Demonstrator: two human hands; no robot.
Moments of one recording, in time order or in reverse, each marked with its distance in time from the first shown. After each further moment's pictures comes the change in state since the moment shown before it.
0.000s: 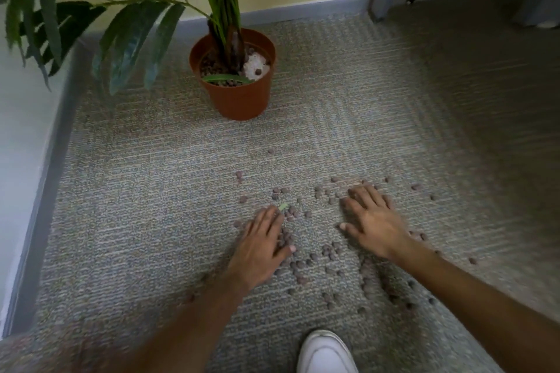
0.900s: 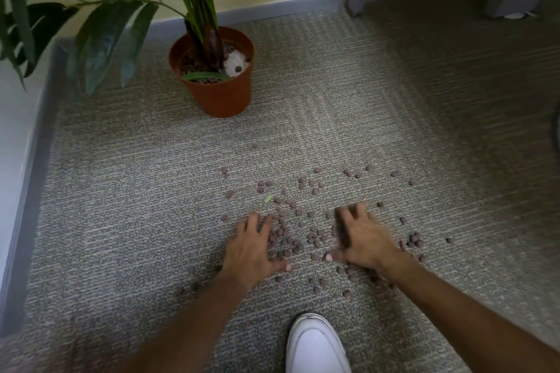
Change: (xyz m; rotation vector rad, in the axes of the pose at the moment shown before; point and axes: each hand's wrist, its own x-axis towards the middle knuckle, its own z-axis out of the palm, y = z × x) left_hand -0.016 0.029 -0.002 0.126 -0.046 -0.139; right_hand -0.049 -0.018 0.008 0.180 -0.170 0.175
